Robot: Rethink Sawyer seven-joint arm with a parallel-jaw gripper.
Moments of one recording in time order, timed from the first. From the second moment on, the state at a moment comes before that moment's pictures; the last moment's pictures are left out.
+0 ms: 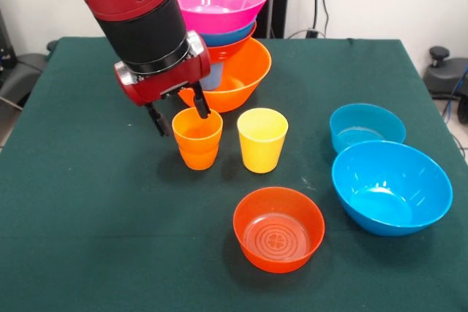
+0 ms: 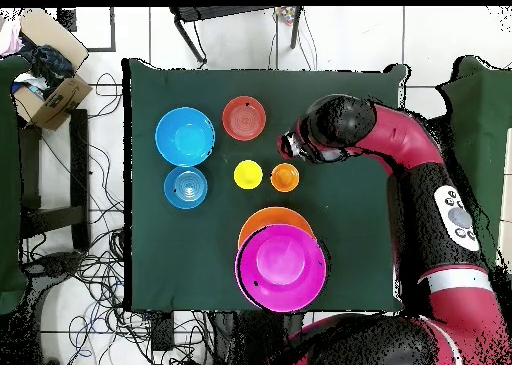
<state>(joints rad) -0.64 -0.47 0.43 1.30 -0.23 1.02 1.14</state>
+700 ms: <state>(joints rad) -0.65 -0.46 0.41 1.30 -0.24 1.01 1.14</state>
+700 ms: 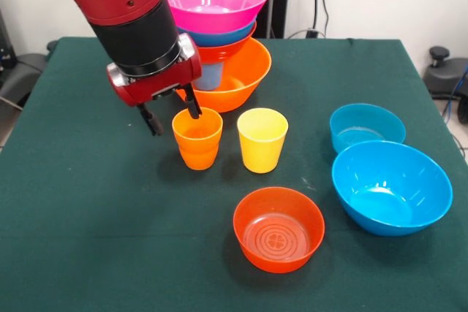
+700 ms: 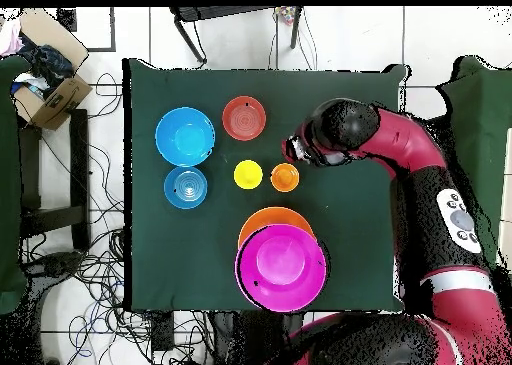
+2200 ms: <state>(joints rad) -0.65 -0.37 0.37 1.29 -0.24 0.93 1.14</state>
